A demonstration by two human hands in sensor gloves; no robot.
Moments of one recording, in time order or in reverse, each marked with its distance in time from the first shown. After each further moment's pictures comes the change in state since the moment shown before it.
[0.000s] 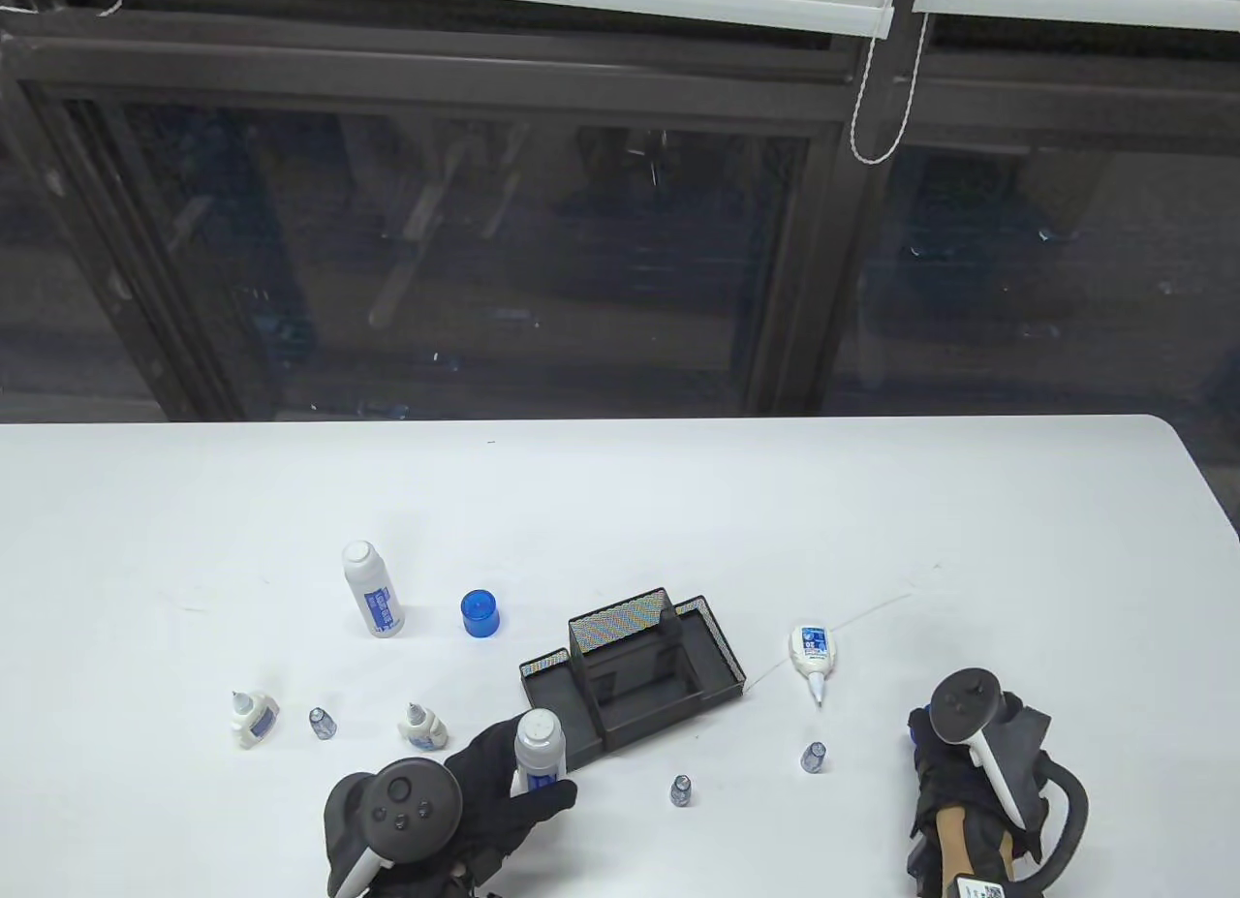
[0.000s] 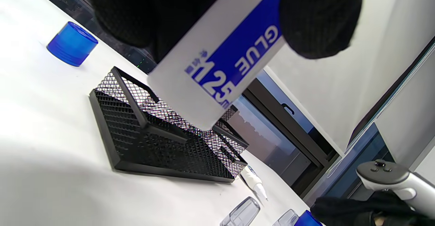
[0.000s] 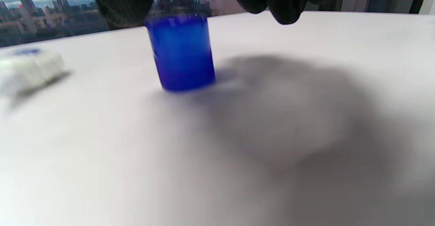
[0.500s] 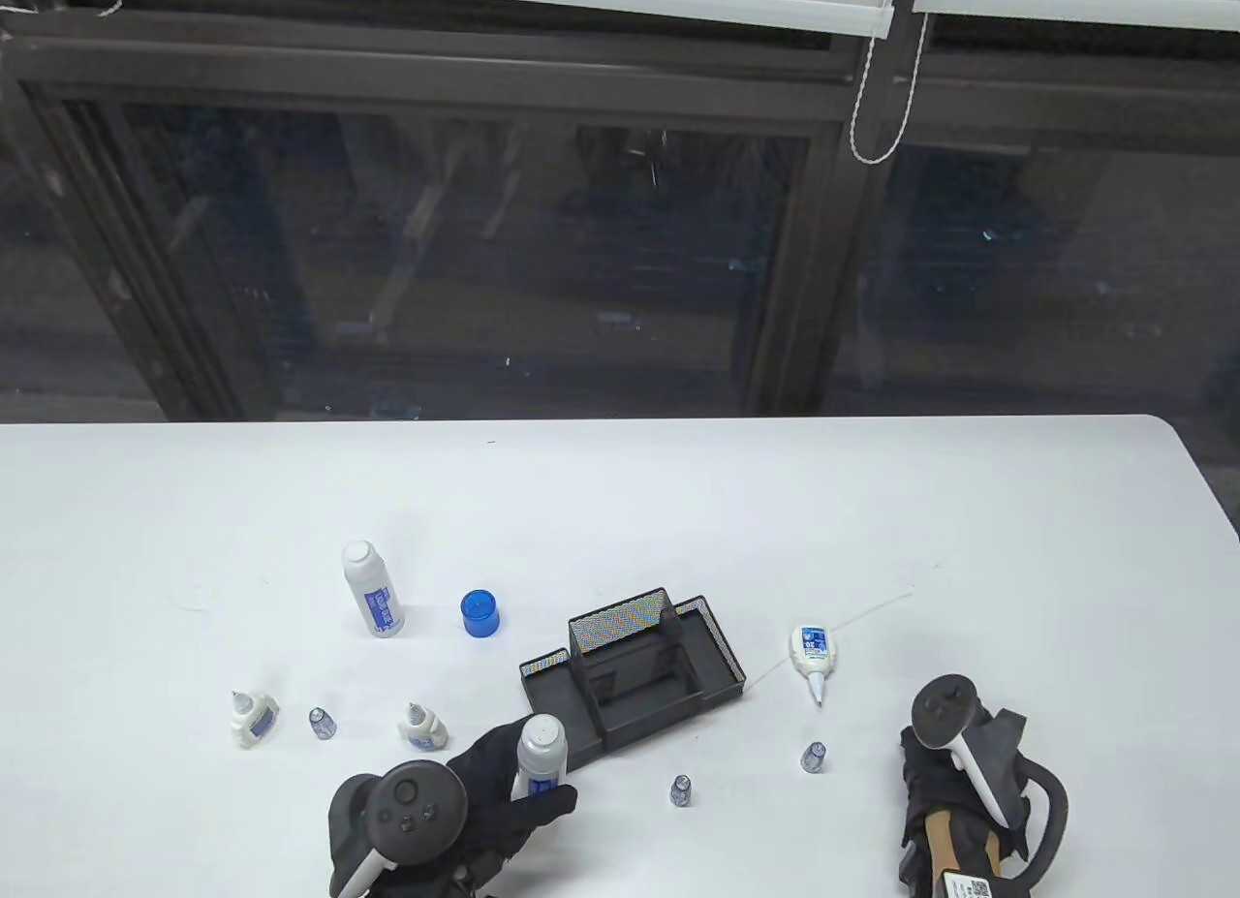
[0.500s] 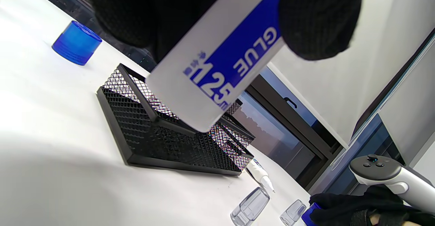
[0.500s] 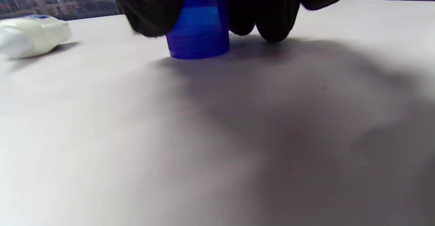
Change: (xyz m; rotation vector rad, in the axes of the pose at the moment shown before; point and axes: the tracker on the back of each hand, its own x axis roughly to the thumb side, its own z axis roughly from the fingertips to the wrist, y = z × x) left_hand -0.001 -0.003 0.000 -0.014 -0.005 -0.031; right_hand 0.011 0.011 -0.004 0.001 -0.058 0.025
